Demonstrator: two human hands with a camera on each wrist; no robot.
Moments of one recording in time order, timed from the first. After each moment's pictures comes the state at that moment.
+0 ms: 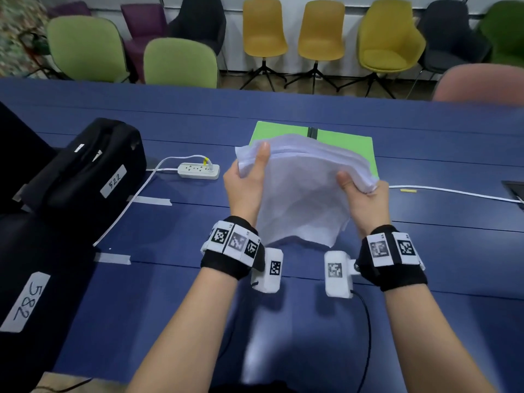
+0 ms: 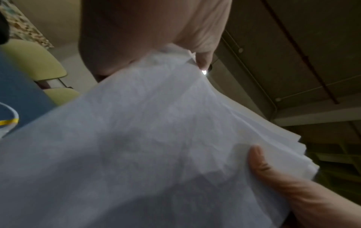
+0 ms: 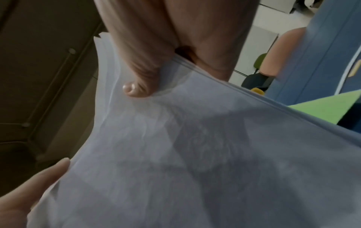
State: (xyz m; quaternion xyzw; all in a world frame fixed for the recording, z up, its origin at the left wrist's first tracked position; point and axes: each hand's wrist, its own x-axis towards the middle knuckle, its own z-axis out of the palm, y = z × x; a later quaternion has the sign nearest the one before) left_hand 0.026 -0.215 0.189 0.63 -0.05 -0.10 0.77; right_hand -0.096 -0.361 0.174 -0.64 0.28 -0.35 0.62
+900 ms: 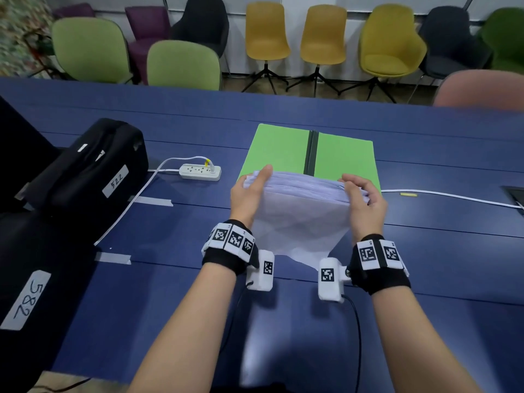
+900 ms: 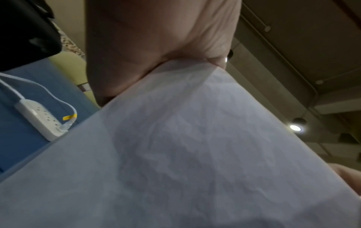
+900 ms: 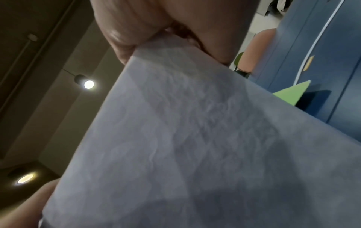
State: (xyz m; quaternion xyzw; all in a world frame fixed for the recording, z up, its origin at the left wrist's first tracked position) left_hand 0.042 -0.216 0.154 0.68 -0.01 -0.20 0.70; right_hand -0.094 -0.356 0.158 -0.61 0.33 -0.39 0.60
